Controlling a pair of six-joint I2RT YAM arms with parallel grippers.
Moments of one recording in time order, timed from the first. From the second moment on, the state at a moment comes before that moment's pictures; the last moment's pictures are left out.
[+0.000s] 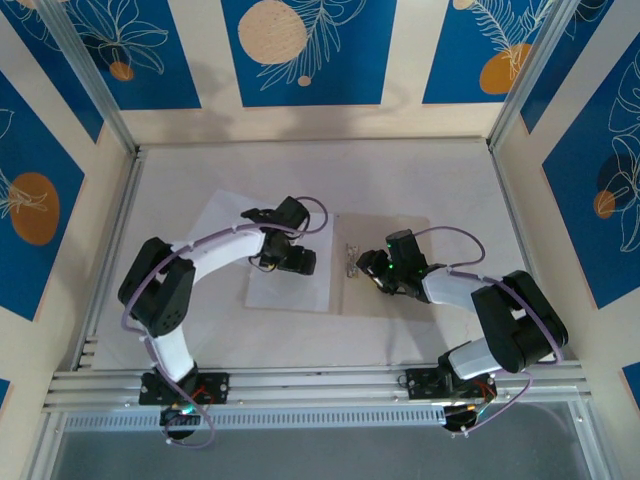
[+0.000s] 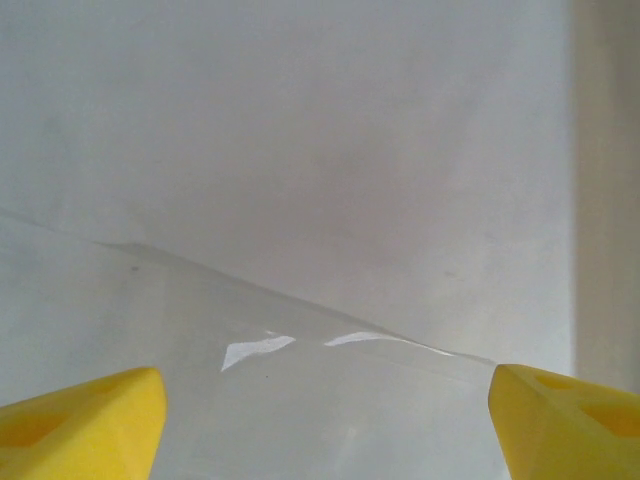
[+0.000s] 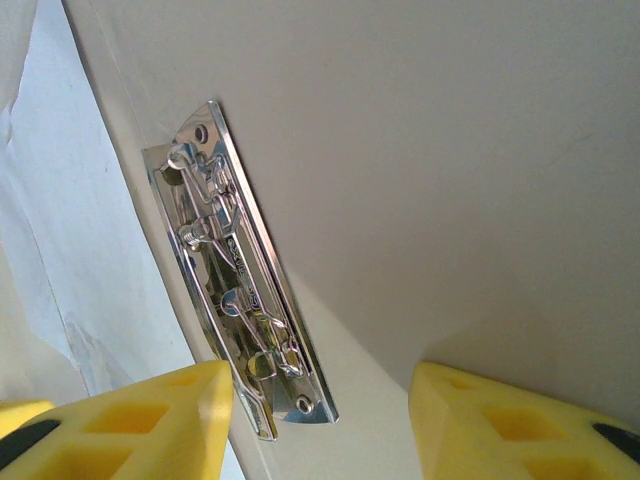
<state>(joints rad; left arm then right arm) -0.70 1.76 1.25 -0.77 0.05 -0.41 0.43 1.44 0.49 0.08 -0.24 1.13</state>
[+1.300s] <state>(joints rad) -0.85 1.96 1.31 -0.64 -0.02 -0.35 0.37 1.55 0.60 0.04 -0.34 1.02</state>
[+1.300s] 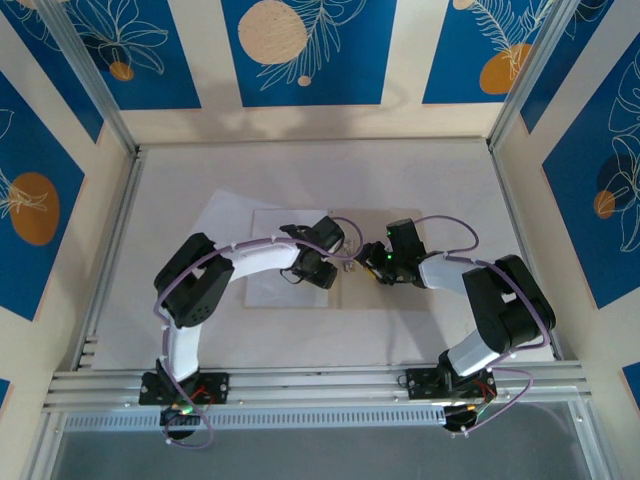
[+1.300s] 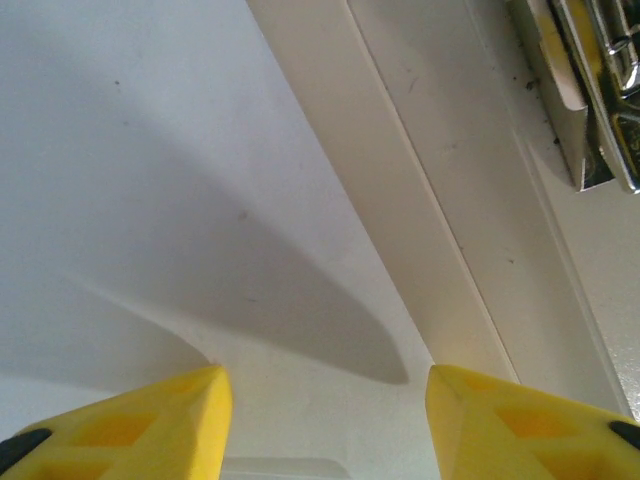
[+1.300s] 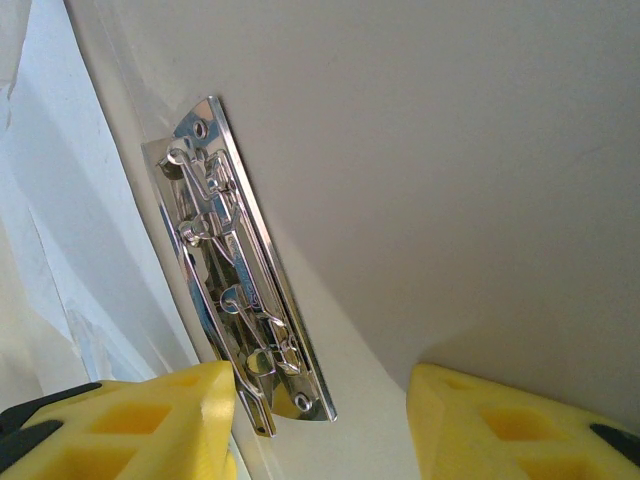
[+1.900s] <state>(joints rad) -0.83 1.96 1.35 -0.71 0.01 -0.31 0.37 1.55 0.60 0.04 -0.34 1.02</state>
